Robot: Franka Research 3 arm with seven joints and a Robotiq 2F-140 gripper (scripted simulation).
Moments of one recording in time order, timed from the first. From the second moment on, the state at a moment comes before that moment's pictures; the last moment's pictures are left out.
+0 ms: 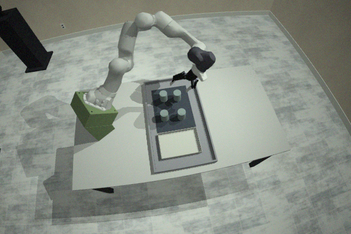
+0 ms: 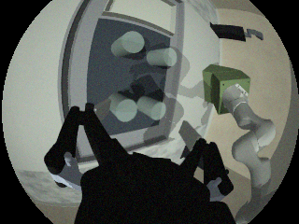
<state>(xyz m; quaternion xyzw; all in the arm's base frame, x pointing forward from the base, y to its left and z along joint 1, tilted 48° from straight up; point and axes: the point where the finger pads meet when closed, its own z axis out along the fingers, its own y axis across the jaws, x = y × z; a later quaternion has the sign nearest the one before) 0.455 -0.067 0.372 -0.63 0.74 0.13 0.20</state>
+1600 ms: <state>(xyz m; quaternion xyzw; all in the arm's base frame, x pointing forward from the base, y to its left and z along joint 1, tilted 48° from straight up) 0.407 -0.090 0.348 -0.38 0.86 0.18 0.30</state>
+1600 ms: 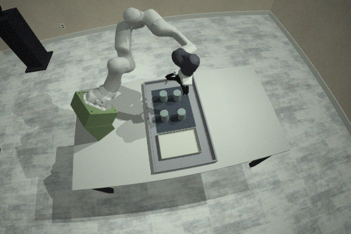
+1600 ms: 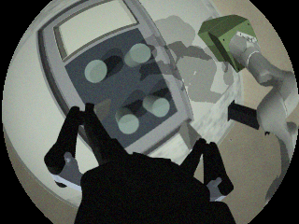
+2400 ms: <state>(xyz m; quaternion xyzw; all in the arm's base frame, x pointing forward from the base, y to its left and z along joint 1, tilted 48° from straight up) 0.392 -0.102 0.342 -0.24 0.89 0.19 0.33</state>
